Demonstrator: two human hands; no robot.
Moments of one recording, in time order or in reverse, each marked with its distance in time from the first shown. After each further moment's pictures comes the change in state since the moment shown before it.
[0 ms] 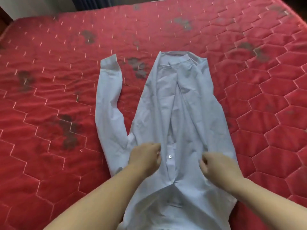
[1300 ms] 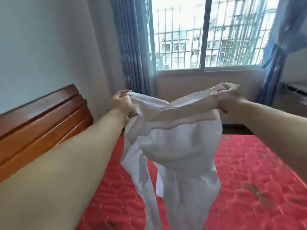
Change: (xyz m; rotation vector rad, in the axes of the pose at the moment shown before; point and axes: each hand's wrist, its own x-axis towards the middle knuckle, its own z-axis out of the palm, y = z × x) left_hand -0.089 -0.020 -0.675 -1.413 1.129 -0.164; right_hand -0.034 -0.158 -0.684 1.164 0.719 -0.207
